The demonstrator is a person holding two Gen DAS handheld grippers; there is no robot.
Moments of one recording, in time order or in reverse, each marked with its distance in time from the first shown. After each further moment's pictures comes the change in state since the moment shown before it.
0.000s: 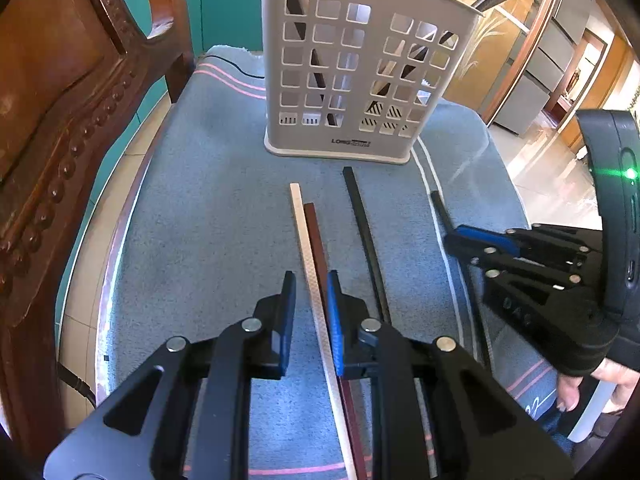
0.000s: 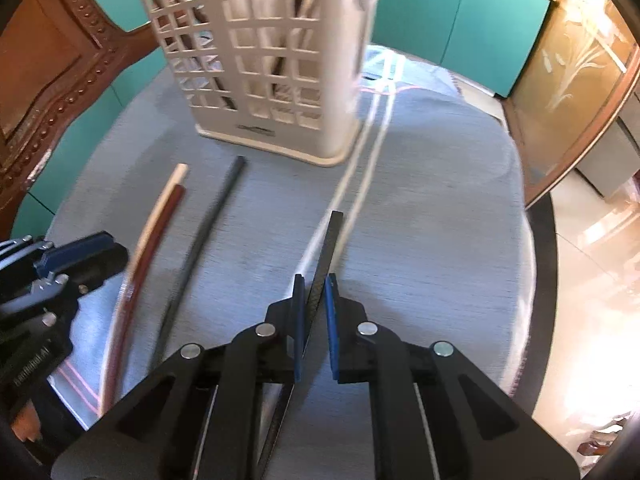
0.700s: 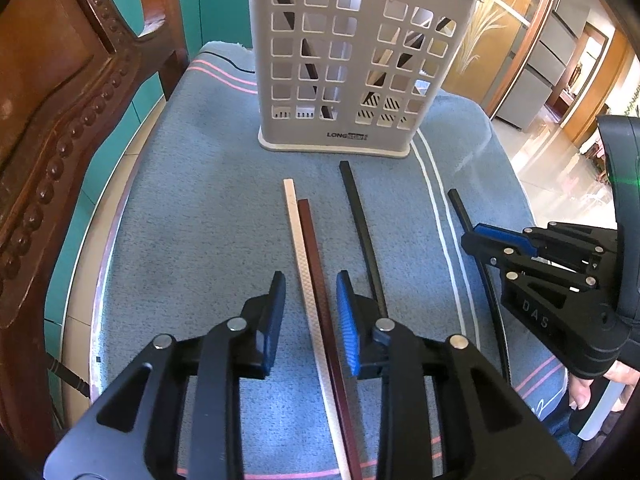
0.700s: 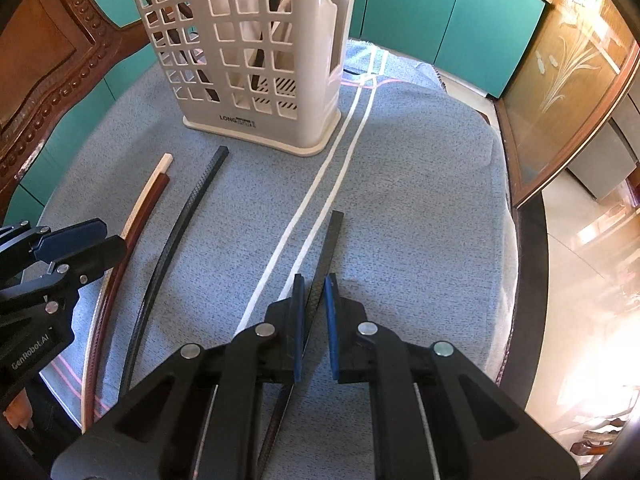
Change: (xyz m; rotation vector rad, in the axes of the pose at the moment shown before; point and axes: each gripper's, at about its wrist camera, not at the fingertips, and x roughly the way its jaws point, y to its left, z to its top) left arm 0.024 -0.019 0.006 0.018 0.014 0.014; right arm 0.002 -0.008 -0.004 -0.013 0.006 -0.024
